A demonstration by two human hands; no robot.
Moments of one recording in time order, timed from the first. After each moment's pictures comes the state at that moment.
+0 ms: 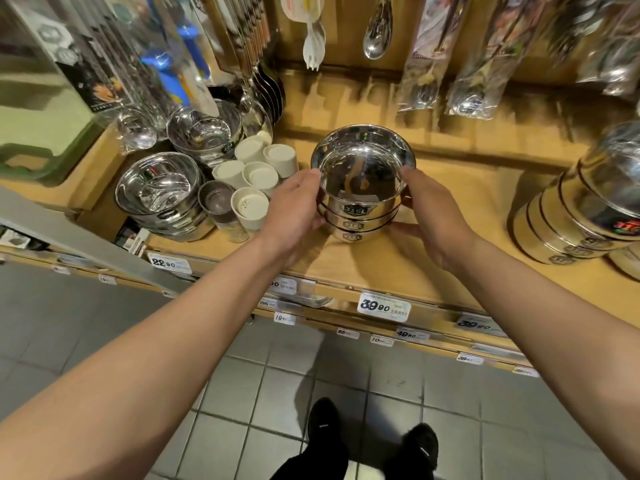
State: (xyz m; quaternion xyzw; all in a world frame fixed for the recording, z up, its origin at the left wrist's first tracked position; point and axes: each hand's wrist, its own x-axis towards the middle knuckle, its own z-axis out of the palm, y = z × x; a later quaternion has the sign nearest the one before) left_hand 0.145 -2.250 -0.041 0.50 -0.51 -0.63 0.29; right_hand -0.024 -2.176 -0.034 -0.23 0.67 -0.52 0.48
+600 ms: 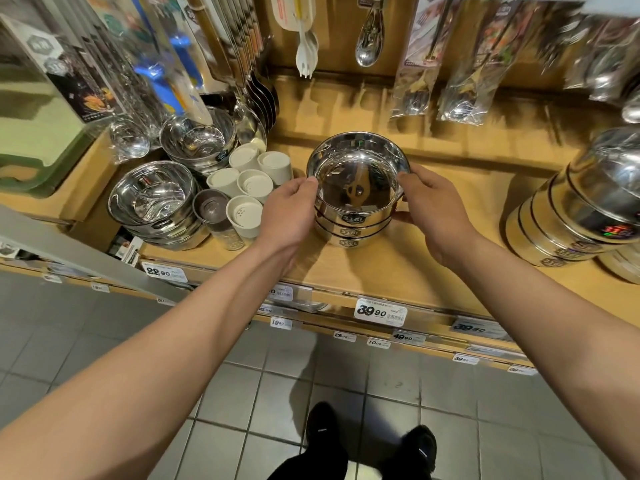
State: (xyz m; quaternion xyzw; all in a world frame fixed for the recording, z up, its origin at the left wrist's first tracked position) left_hand 0.140 -2.251 -0.040 0.55 -0.51 -0.57 0.34; right_hand -0.038 -2.180 -0.035 -0.31 0.70 -0.52 0.39
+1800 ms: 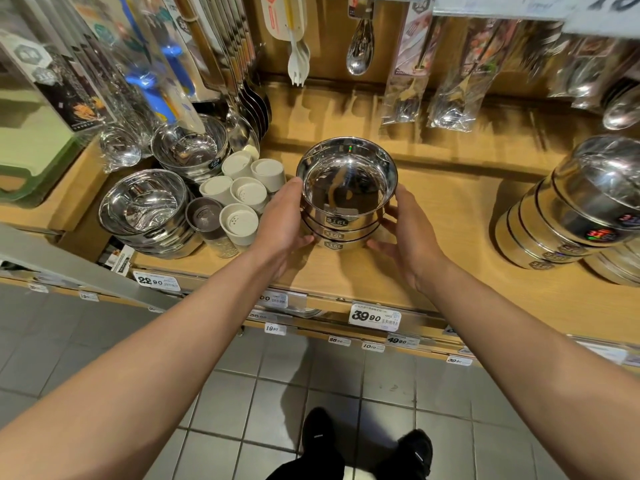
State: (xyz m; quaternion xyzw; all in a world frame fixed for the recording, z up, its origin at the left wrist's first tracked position) left_hand 0.141 -2.259 -0.044 0.51 -0.47 -0.66 0.29; right_hand -0.008 -2.175 -0.041 -0.18 0.66 -0.54 0.48
